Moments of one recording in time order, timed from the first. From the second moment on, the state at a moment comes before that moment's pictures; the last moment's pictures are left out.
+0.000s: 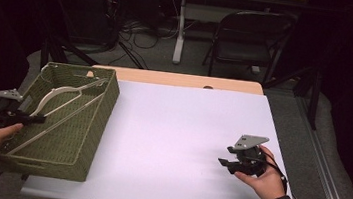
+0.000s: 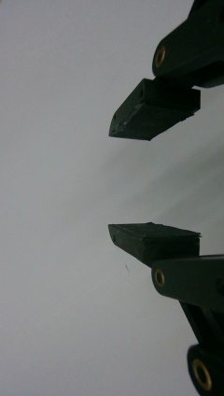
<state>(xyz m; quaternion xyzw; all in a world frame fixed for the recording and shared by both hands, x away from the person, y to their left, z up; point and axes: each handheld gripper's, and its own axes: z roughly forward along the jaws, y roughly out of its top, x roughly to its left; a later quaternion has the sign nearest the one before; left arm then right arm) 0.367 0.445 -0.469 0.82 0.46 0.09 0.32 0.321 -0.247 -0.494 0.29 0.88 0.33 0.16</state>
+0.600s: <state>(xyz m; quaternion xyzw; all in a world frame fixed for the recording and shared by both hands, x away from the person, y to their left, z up) 0.350 0.456 -0.445 0.77 0.52 0.20 0.30 0.316 -0.255 -0.492 0.30 0.87 0.35 0.17</state>
